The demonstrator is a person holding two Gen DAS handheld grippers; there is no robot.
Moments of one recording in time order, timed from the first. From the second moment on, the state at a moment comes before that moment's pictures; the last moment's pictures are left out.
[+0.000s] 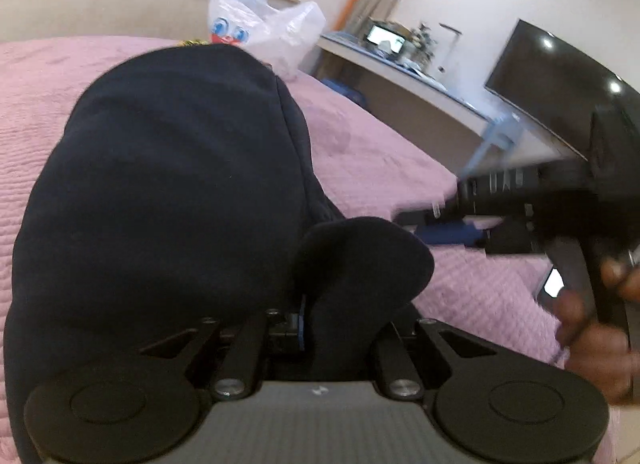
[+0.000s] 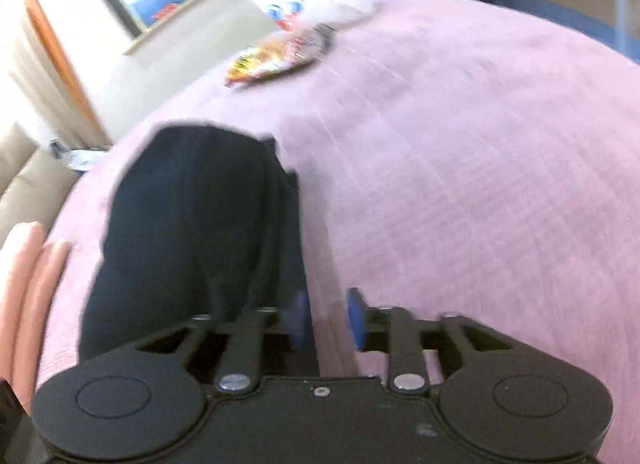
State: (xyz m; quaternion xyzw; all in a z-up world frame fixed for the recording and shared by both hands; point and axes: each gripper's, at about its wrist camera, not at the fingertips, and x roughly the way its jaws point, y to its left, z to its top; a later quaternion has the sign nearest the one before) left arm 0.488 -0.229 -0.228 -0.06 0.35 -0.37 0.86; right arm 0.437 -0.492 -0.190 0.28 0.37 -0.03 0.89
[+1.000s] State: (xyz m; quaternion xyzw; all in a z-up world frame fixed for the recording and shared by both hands) left arm 0.462 -0.260 -0.229 0.03 0.36 -0.40 0.85; right arm 0.585 -0.517 -0.226 0.34 0.42 0.11 0.83
